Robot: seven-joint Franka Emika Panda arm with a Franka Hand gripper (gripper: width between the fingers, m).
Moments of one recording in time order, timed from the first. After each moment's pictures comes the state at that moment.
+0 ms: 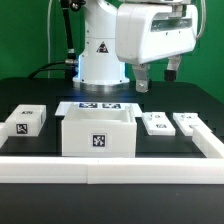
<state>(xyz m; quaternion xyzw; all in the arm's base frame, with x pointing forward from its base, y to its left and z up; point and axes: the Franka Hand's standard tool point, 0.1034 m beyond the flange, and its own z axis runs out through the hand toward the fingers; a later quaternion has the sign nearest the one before) 0.567 0.056 0.118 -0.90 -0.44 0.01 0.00</state>
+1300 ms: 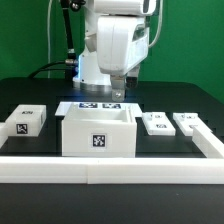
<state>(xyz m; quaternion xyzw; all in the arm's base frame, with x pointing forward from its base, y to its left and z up) 0.554 0.007 0.101 -0.81 -0.58 0.00 0.00</state>
